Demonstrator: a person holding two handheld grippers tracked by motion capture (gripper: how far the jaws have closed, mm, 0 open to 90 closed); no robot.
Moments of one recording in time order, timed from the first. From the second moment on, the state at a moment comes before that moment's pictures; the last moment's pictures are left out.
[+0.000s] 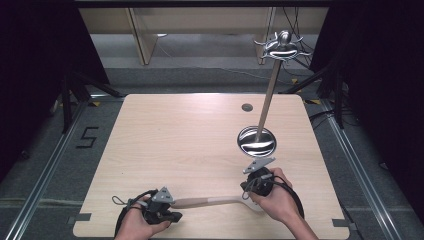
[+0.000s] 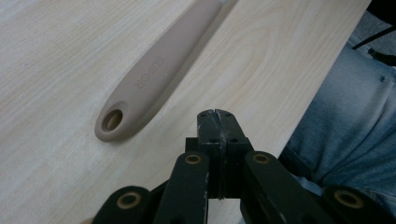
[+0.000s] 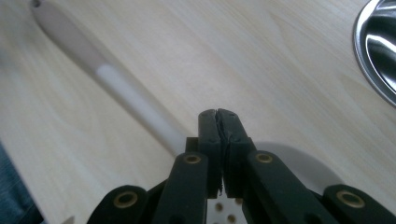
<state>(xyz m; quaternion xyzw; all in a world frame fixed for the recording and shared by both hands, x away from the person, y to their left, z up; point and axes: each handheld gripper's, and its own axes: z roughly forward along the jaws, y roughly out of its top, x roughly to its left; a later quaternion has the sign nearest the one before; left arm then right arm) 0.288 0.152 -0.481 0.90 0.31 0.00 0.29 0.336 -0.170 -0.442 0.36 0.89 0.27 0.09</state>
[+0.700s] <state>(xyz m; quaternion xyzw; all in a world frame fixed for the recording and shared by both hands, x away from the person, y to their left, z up) 0.304 0.145 -0.486 0.90 0.33 0.01 0.28 0.291 -0.211 -0.443 0.38 0.88 0.29 0.08</state>
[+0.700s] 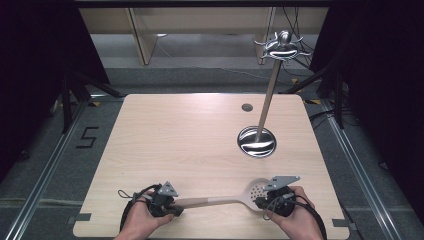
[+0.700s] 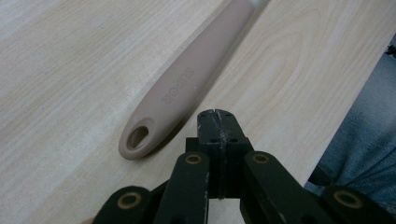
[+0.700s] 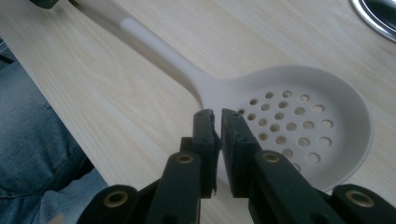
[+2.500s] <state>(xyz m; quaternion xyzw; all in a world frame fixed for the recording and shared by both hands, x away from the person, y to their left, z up) 0.342 0.123 -0.487 0.90 0.35 0.03 0.26 0.288 -0.219 -0.442 0.40 0.86 0.30 0.08</state>
